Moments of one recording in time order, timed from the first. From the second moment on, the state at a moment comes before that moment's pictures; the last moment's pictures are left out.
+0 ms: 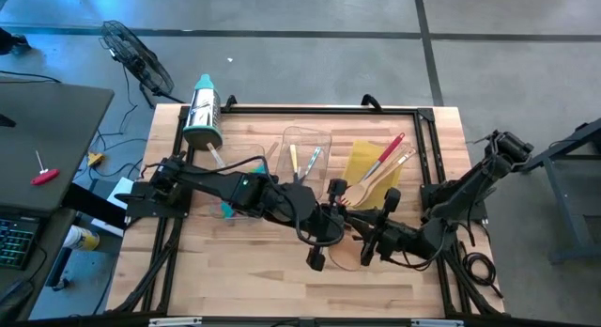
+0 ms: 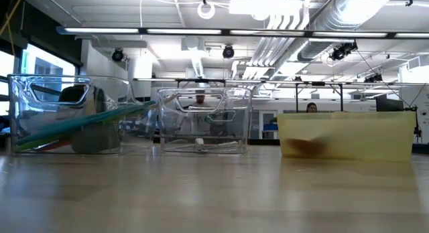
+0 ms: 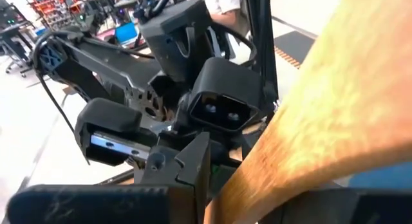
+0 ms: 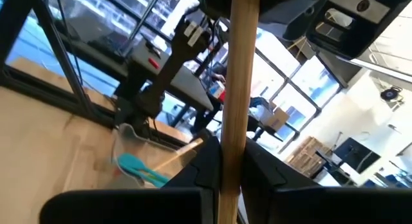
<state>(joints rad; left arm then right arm) -0.33 1.97 2.27 -0.52 -0.15 0.25 0.75 1.36 0.89 0.62 1.08 -0.73</state>
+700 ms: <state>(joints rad) -0.33 1.97 2.27 -0.51 -0.14 0.30 0.75 1.36 0.89 0.58 1.12 -0.73</state>
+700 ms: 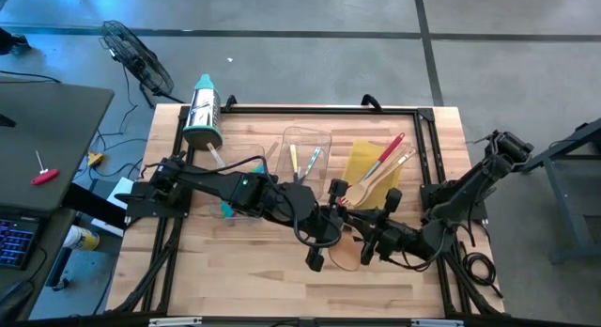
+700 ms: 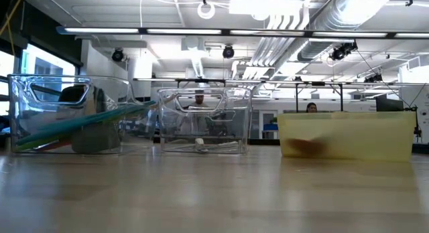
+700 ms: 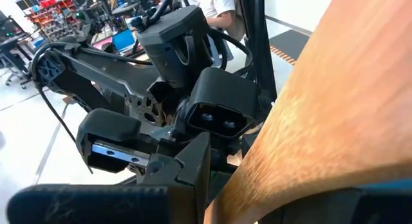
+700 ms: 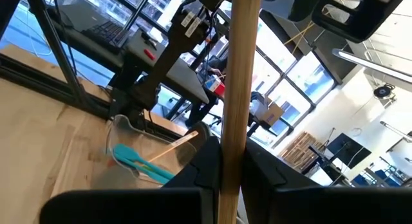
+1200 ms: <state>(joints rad) -0.33 1.97 2.27 -0.49 -0.14 0.28 0.75 1.35 0.89 0.55 1.12 -0.67</state>
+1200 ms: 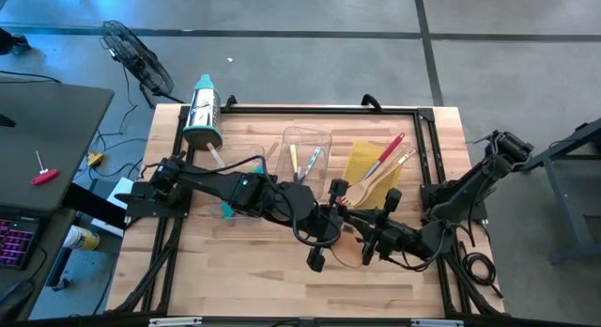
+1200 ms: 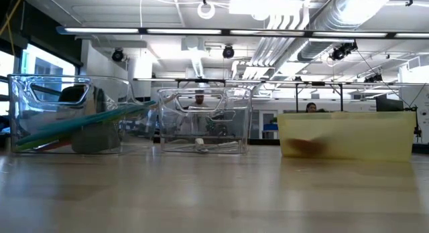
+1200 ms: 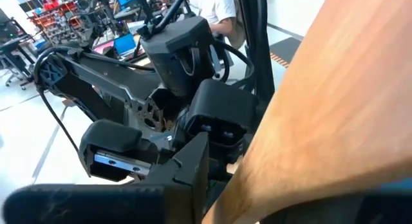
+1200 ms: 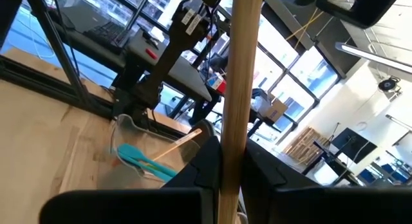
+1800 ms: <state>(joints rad) -0.33 1.96 2.27 -0.49 -0.22 0.24 0.77 1.36 0.89 0.45 1.27 -0.67</state>
